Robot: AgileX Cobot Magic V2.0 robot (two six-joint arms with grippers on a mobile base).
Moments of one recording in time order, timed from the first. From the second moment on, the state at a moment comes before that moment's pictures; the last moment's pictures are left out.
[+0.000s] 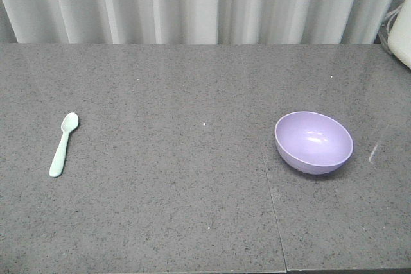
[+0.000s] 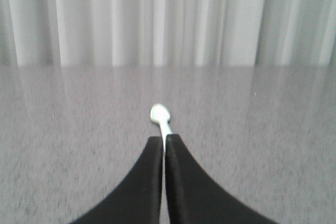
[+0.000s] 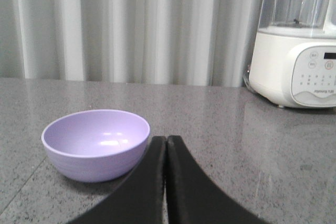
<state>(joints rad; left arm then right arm) -0.05 -0.01 0.02 0.07 0.08 -0.16 -0.01 0.02 0.03 -0.07 -0.02 0.05</state>
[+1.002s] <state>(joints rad) -0.08 0.97 -0.90 0.01 0.05 0.06 -0.01 0.98 -1.02 0.02 0.40 0.05</state>
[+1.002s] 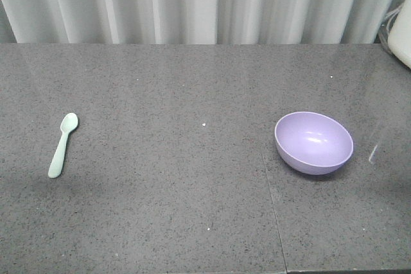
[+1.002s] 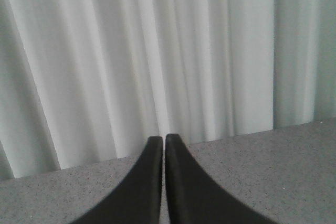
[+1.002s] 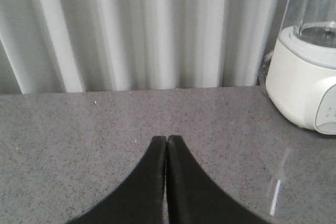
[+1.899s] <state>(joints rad) -0.08 1.33 -1.45 -0.14 0.77 0.06 -0.01 0.99 -1.05 -0.02 0.62 0.04</state>
